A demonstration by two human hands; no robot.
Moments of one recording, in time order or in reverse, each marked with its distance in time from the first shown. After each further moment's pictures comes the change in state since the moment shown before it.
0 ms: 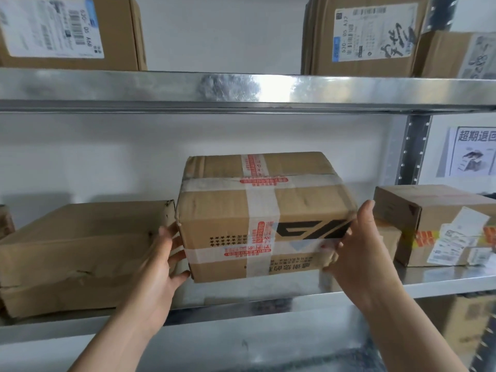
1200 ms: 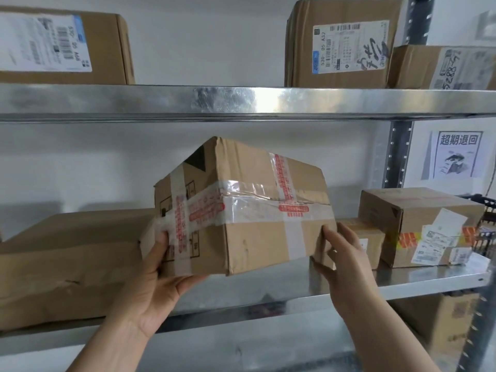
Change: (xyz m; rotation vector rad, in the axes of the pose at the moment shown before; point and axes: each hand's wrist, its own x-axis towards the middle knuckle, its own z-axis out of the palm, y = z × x) left_hand 0.003 0.001 0.005 -0.551 -0.148 -0.228; right_hand 0.002 0.006 -0.002 -0.032 0.319 0.008
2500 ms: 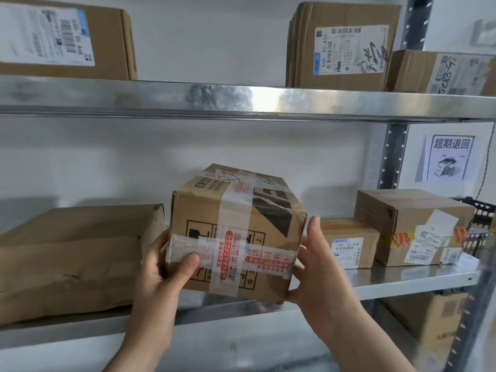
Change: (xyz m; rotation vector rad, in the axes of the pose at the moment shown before) left_hand -0.016 -0.030 -0.005 0.580 0.010 0.489; right_hand -0.056 0.001 0.026 -0.001 -0.293 0.202
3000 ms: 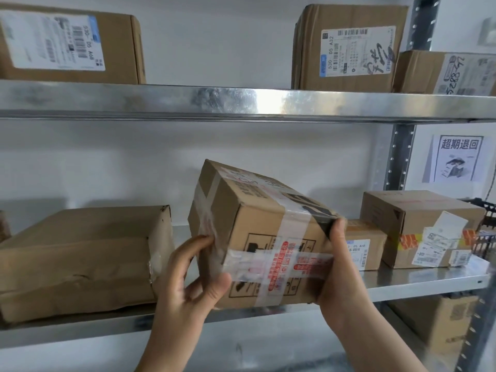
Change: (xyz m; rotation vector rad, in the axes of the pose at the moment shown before) left_hand -0.025 0.011 0.013 0.164 -0.126 0.193; right_hand 0.015 0.000 -0.016 -0.016 0.126 -0.058
